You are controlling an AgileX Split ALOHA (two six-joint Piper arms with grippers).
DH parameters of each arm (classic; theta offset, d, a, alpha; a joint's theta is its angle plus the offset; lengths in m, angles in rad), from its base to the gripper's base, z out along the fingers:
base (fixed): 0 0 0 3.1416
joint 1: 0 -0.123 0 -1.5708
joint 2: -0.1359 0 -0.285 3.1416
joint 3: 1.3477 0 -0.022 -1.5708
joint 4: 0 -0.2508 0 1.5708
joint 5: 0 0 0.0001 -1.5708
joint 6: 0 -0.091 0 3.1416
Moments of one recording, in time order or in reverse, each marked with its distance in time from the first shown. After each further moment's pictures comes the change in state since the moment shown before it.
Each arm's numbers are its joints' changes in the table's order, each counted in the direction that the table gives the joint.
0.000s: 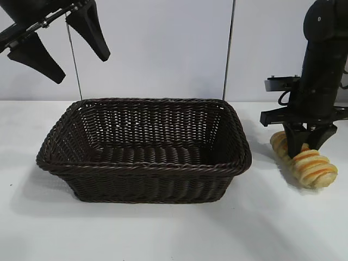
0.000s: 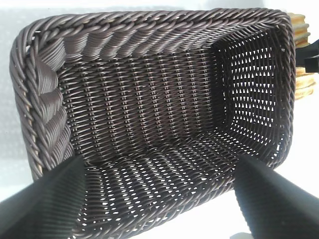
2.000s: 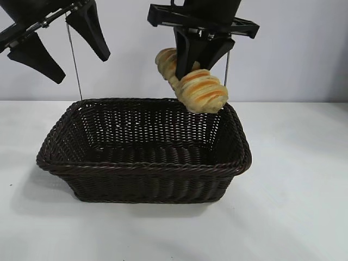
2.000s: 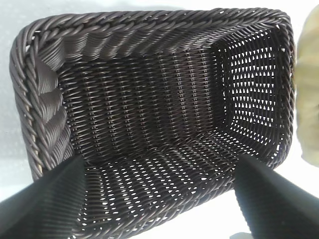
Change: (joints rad) left arm 0.000 0.000 0.000 0.000 0.000 0.000; right arm -0.435 0.078 -0.132 -0.143 0.012 0.173
